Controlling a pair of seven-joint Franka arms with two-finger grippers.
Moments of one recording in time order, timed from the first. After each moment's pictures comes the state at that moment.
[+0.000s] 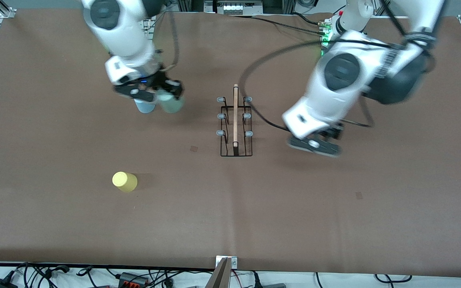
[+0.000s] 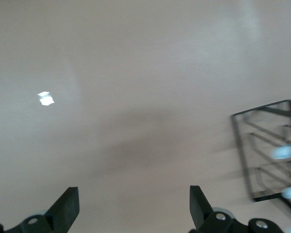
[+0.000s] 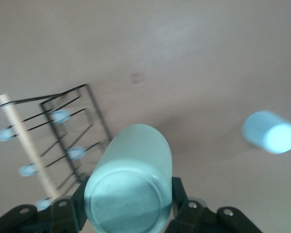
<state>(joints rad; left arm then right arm) 0.02 0.45 -0.53 -1.37 0.29 1.67 -0.24 0.34 0.08 0.31 -1.90 0.11 2.03 1.00</state>
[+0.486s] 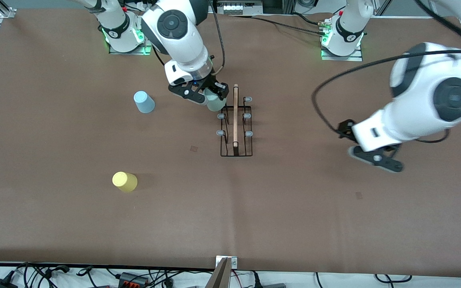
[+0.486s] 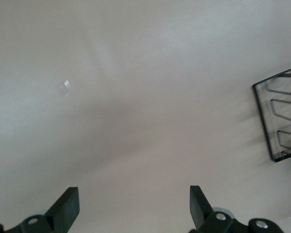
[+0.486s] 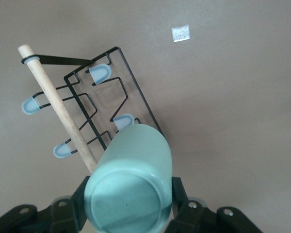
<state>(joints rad) -0.05 0.34 -0.15 -1.44 0.01 1.63 0.14 0.47 0.25 0.33 -1.85 0.09 2.18 1.19</state>
